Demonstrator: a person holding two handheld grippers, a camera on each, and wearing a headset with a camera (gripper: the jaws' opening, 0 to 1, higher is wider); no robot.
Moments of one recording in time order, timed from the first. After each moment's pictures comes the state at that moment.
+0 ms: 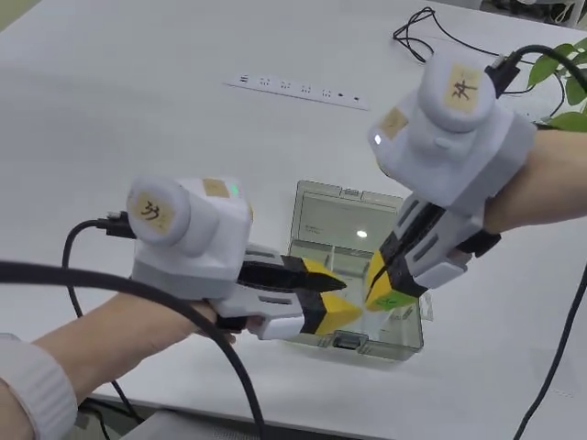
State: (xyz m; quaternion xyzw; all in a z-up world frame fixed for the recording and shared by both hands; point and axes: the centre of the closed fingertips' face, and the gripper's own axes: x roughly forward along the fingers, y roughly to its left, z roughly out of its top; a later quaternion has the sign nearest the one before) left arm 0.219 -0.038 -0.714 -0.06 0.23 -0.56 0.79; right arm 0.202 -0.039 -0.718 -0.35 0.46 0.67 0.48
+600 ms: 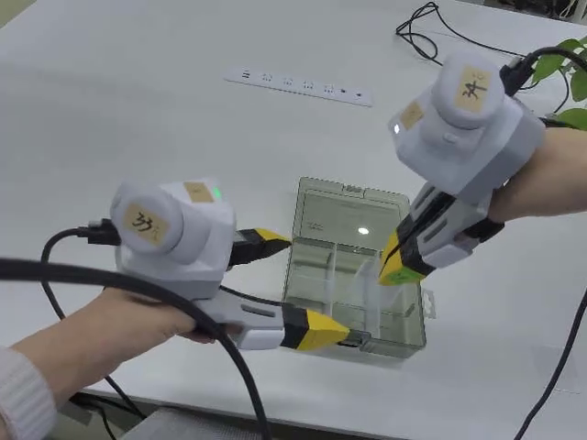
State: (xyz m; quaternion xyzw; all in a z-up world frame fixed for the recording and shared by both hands) left arm 0.241 -0.002 -0.736 -0.01 0.25 -0.49 0.84; right arm 0.245 -0.052 -0.729 -0.36 0.46 0.62 0.53
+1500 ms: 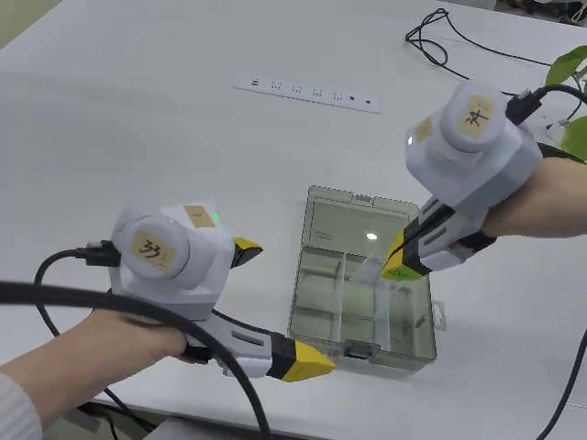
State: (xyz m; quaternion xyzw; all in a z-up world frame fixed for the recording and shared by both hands) left arm 0.241 0.018 -0.757 0.03 0.28 -0.47 0.84; right arm 0.273 -0.051 -0.753 -0.34 0.45 0.59 0.58
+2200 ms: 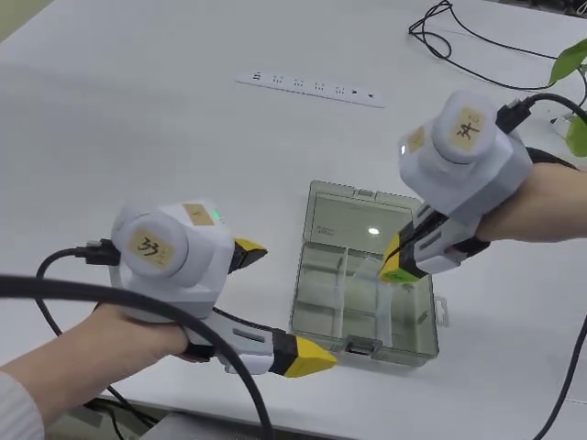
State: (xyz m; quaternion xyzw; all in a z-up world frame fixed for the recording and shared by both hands) left arm 0.239 0.016 -0.760 0.02 0.28 -0.47 0.84; right arm 0.266 -0.049 -0.759 -0.36 0.44 0.60 0.56
